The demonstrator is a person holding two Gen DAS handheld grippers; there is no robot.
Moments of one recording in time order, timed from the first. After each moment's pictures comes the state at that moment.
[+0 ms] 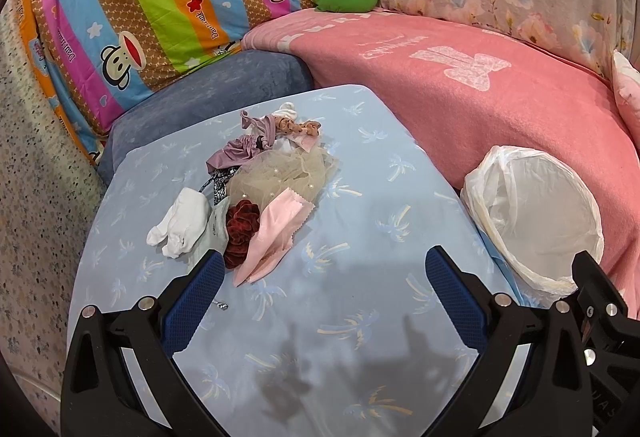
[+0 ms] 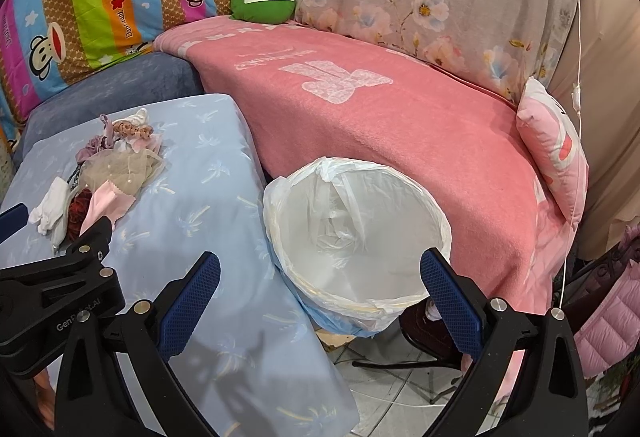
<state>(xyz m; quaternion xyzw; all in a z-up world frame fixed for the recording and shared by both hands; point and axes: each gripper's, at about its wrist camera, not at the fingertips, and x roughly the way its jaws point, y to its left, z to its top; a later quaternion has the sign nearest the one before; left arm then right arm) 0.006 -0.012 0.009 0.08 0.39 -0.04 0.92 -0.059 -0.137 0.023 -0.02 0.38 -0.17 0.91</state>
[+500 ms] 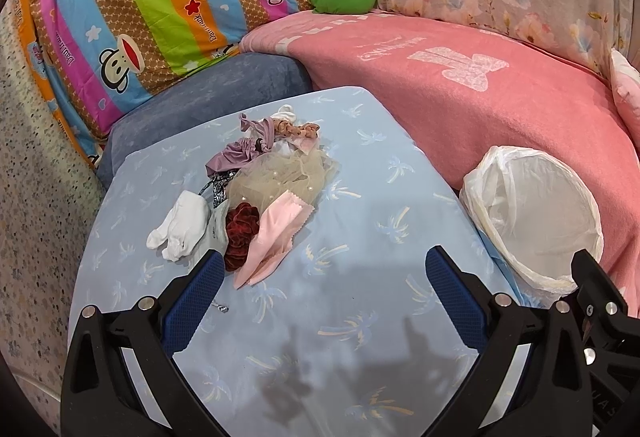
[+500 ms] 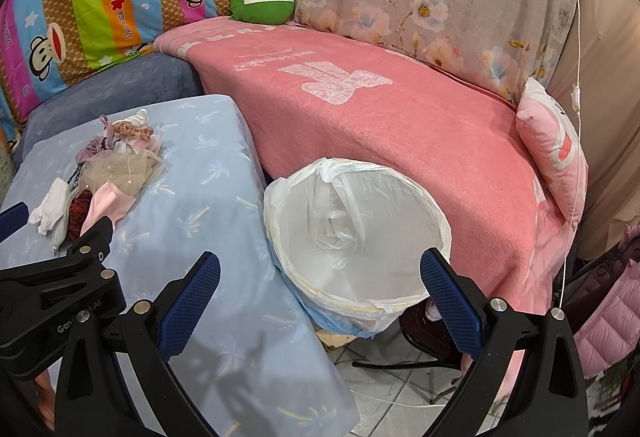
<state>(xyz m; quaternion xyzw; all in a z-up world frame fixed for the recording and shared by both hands) 0.008 -0.013 0.009 0.09 0.39 -0.04 0.92 -0.059 -0.137 0.023 -0.02 0.38 -0.18 0.91</state>
